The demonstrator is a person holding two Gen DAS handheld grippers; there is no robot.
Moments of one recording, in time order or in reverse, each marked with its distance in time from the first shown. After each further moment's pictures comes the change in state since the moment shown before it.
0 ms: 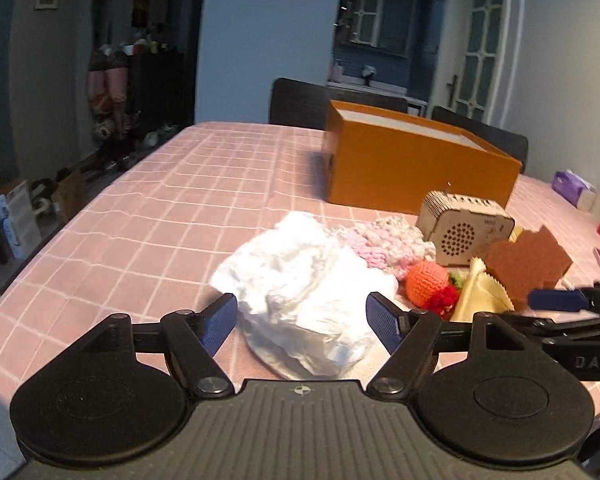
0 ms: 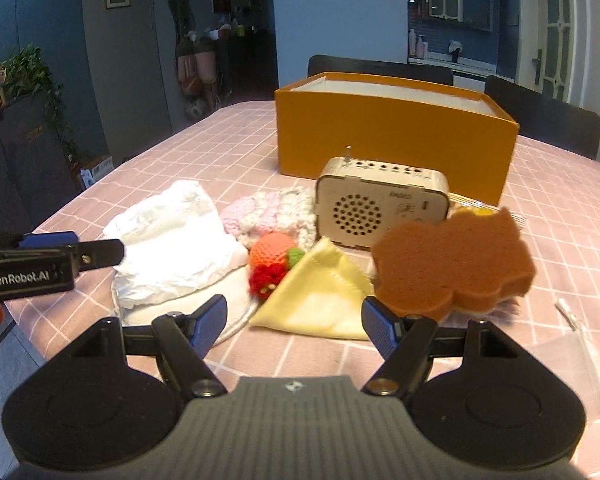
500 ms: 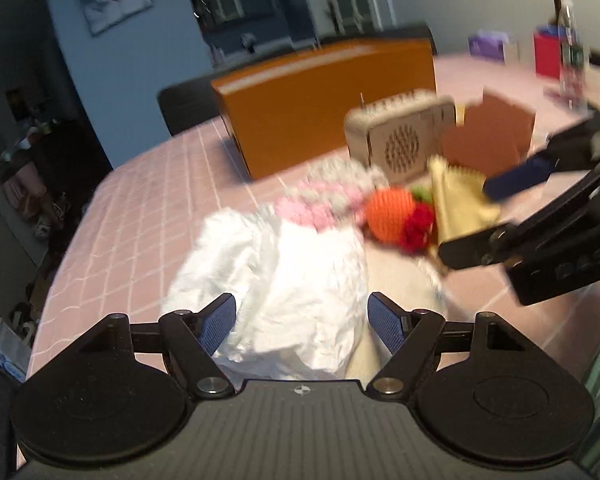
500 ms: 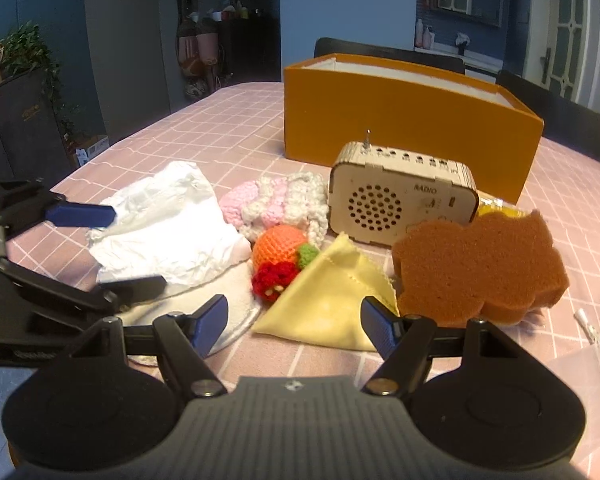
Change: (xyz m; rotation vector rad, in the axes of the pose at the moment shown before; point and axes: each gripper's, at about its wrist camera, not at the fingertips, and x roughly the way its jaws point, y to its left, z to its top) left arm 0.044 -0.037 -0.018 0.514 0.106 -0.087; right arm 0.023 0.007 0.003 -0.015 0.056 -0.003
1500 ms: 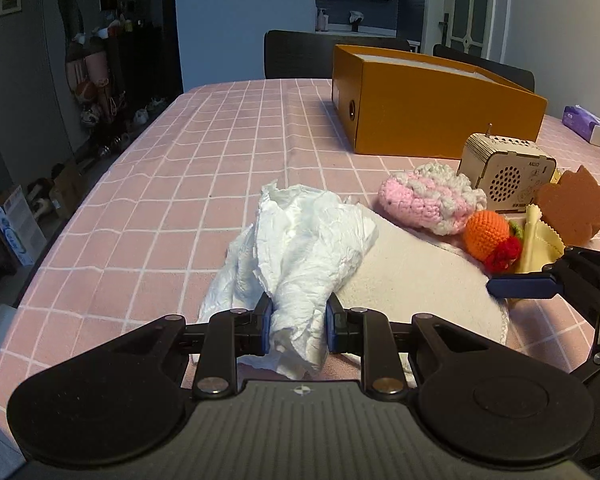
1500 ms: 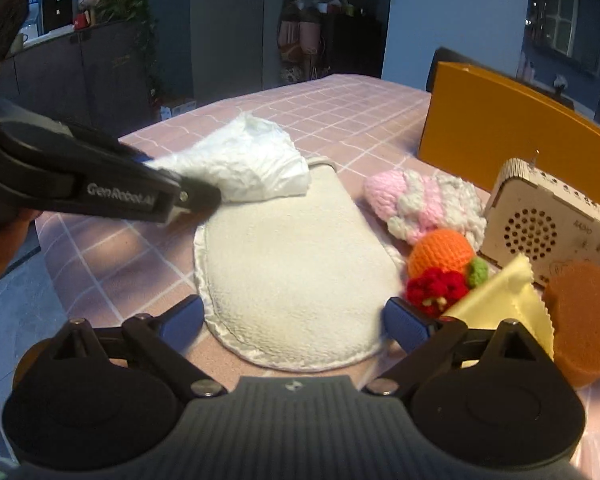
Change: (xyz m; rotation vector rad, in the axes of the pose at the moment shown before) left arm -0.021 0.067 -0.024 -0.407 0.059 0.062; right arm 0.041 0.065 -0.008 -0.233 -0.014 0.201
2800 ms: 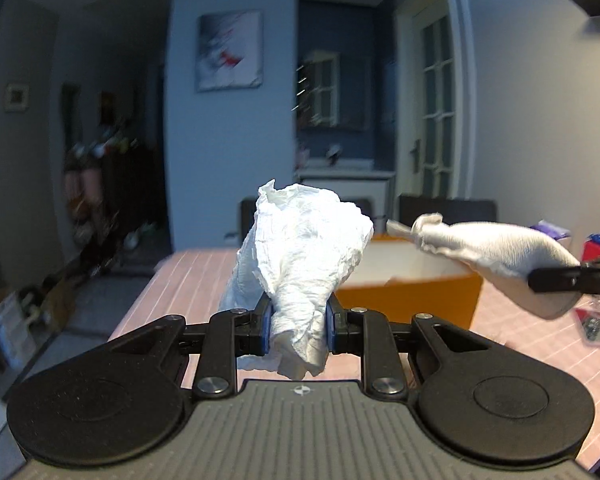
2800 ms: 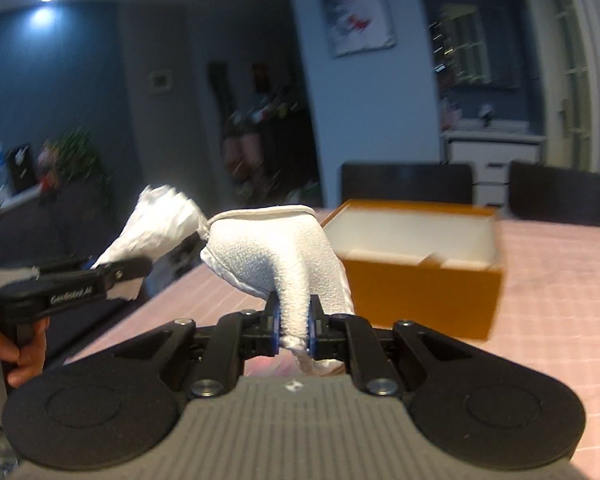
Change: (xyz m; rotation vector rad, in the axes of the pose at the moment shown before) left arm -0.096 -0.056 0.105 0.040 -0.423 -0.053; right arm -0.189 -0.133 0.072 0.289 -0.348 -0.094
